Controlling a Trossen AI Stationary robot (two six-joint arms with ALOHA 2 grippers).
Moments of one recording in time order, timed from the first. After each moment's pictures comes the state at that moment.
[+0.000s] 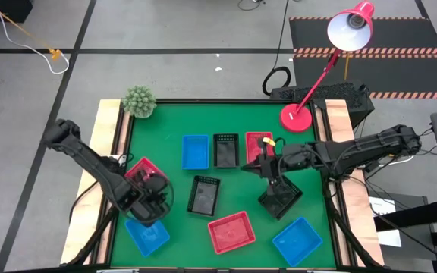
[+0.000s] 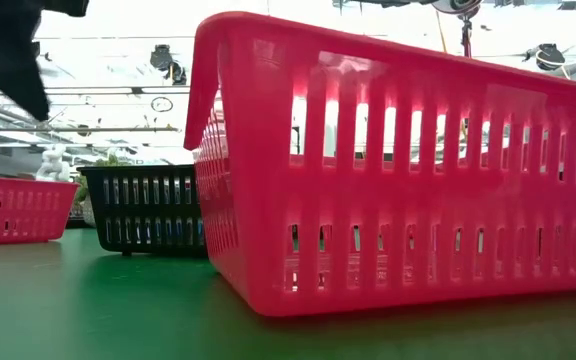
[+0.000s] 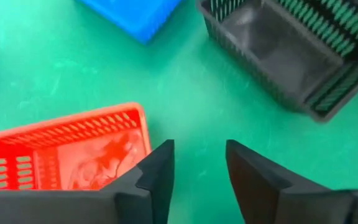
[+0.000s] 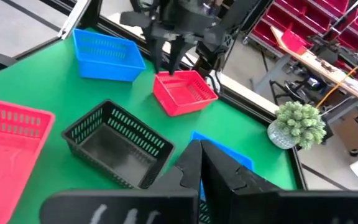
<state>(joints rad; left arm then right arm) -0.69 1.39 1.00 -1.06 -0.46 -1.32 0.16 1.15 0.87 -0.06 0.10 -0.41</state>
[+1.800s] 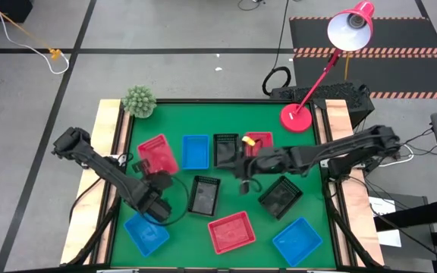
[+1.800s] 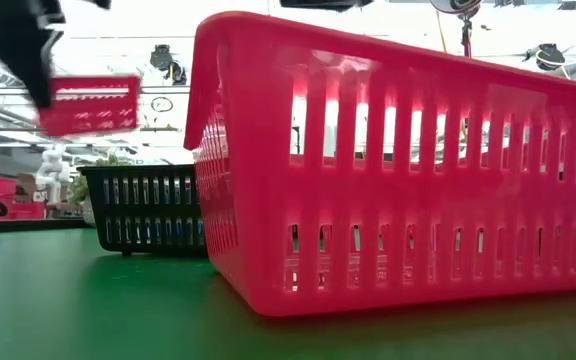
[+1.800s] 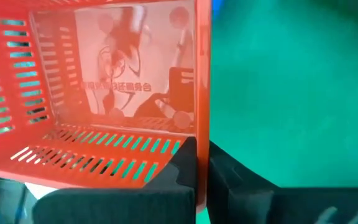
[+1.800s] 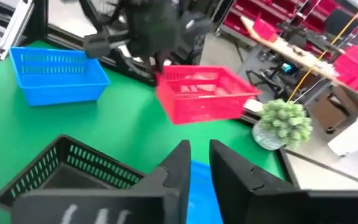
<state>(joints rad) -0.59 1.56 1.25 -1.50 -0.46 -1.06 0.18 1.47 1.07 0.08 0.23 -0.34</state>
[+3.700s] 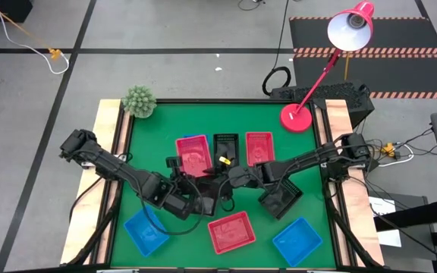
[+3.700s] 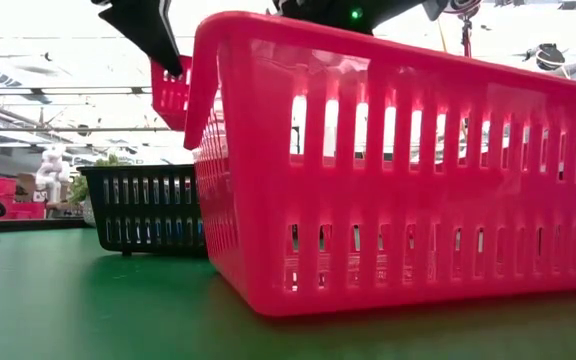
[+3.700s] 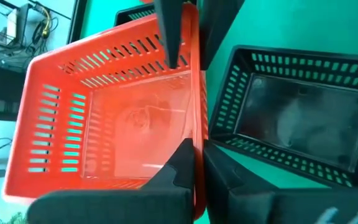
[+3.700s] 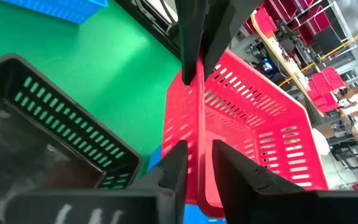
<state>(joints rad) -0.49 1.64 1.38 -1.10 -0.68 -0.45 0.20 1.78 1.14 0.20 0.39 -0.62</state>
